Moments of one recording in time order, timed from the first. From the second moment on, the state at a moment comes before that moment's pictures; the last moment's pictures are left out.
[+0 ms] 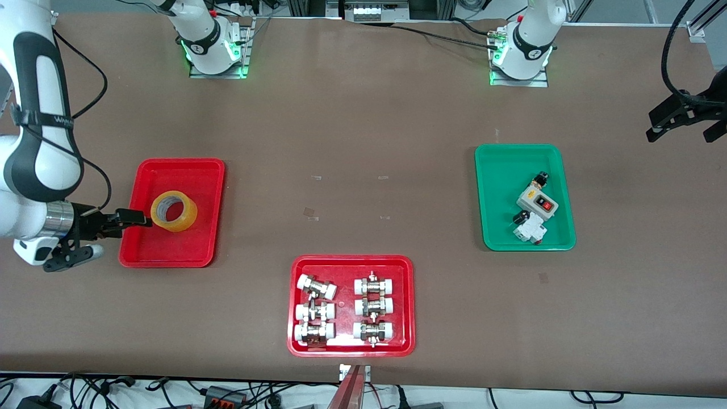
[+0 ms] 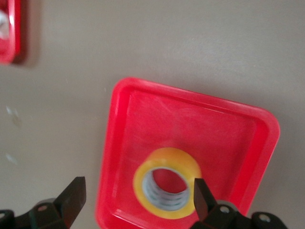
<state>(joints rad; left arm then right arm) 0.07 -0.02 -0.05 -1.53 0.03 1.59 0.03 -0.07 0.52 -0.04 -1.47 0.26 1.84 -0.37</state>
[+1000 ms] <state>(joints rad) 0.07 -0.02 -0.05 -1.51 0.03 1.59 0.03 0.02 0.42 -0.07 -1.13 0.03 1.48 0.00</state>
